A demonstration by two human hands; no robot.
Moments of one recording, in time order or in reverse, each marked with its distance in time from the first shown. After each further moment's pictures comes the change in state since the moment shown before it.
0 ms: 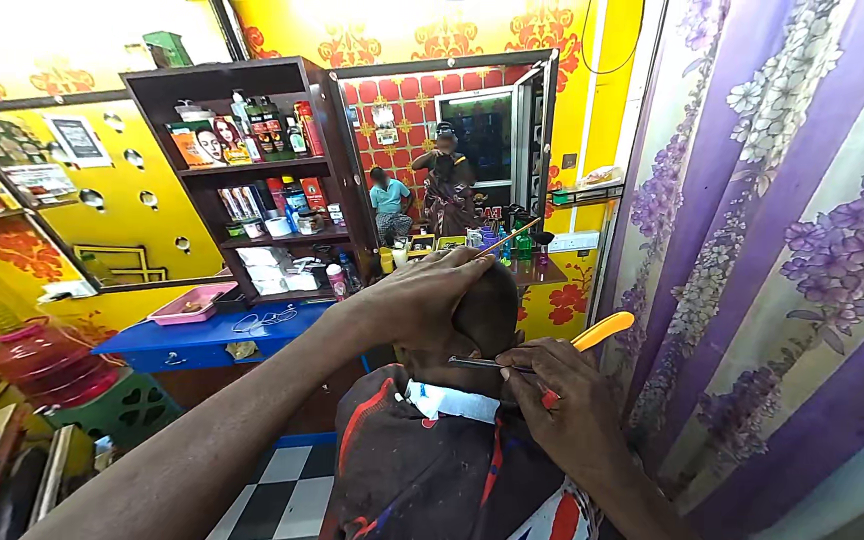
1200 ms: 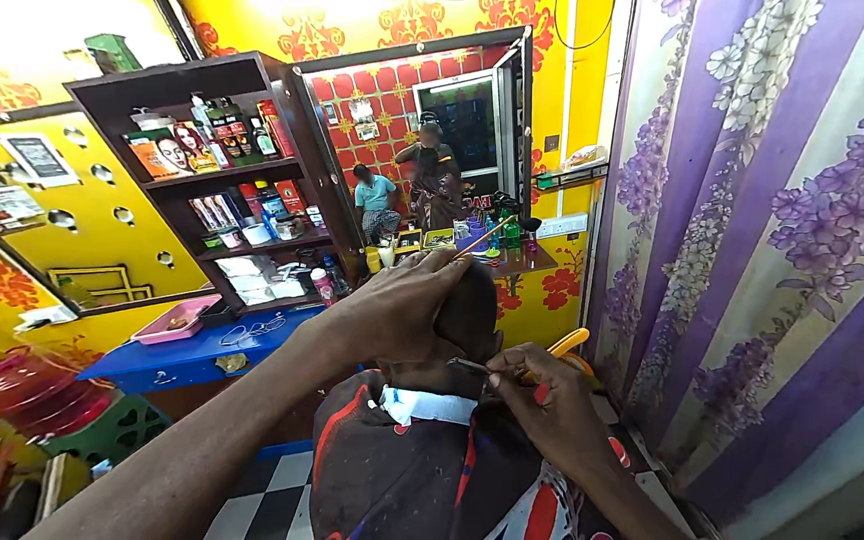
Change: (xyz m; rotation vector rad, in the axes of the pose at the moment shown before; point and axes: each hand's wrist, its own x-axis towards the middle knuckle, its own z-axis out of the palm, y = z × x) left_hand 0.016 0.005 0.012 0.039 -0.002 -0.006; right_hand -0.014 0.026 0.005 0.407 -0.105 0.319
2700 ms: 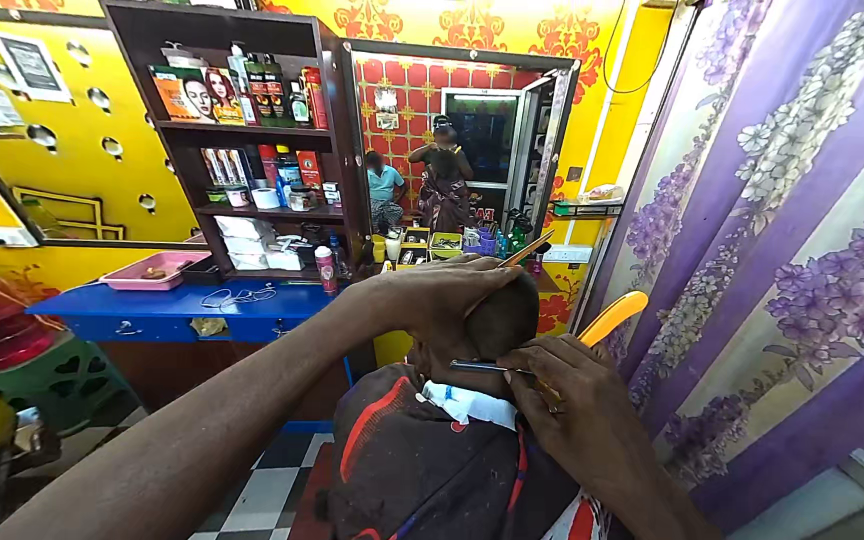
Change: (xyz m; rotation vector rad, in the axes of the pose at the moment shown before) left_hand -0.014 -0.047 -0.003 -0.151 -0.027 0.209; right_hand 0.033 -0.059 0.015 -0.692 -0.095 -0.451
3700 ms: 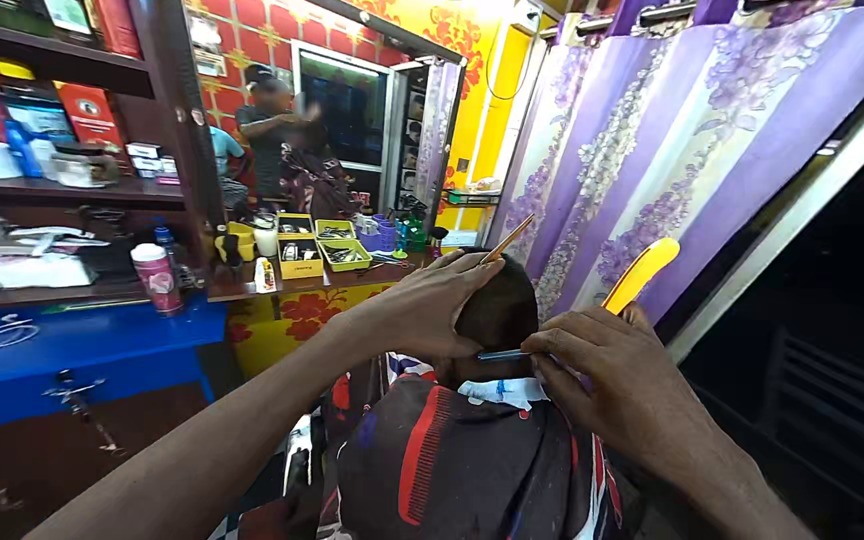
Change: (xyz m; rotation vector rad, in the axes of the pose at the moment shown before) left_hand -0.011 -0.079 0.046 -0.263 0.261 0.401; right_hand 0.044 -0.092 -0.030 -0.551 -0.263 0.004
